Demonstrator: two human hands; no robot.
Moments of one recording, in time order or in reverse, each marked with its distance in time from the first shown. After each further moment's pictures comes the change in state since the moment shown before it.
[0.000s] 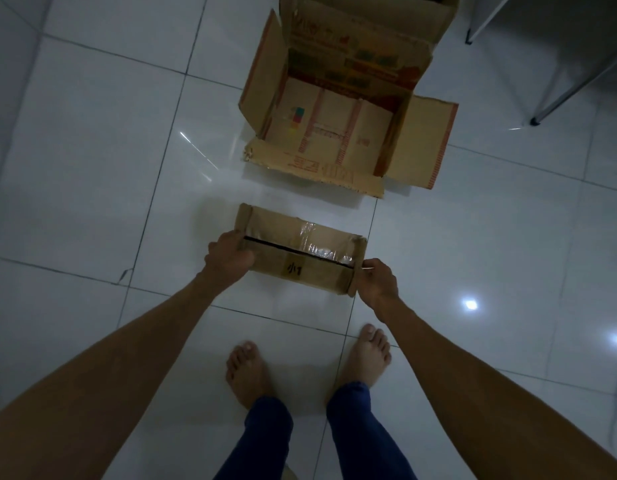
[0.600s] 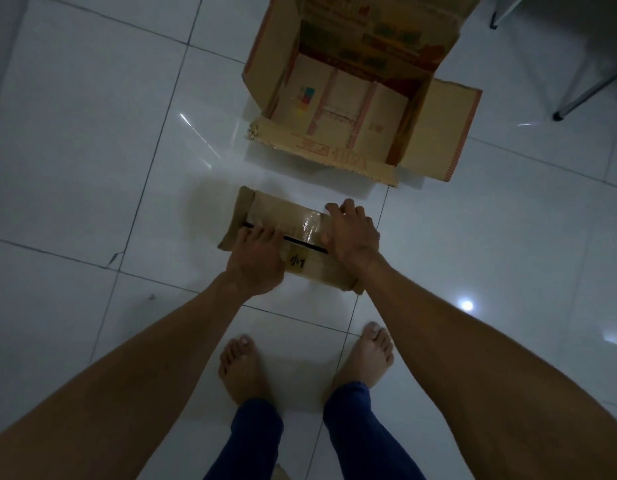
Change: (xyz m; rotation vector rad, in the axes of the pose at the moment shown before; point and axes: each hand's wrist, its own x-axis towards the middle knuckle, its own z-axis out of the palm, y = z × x) left_hand -0.010 0.008 0.050 0.698 0.210 0.577; right_hand 0.033 -0.072 0.035 -0.777 -0.009 -0.618
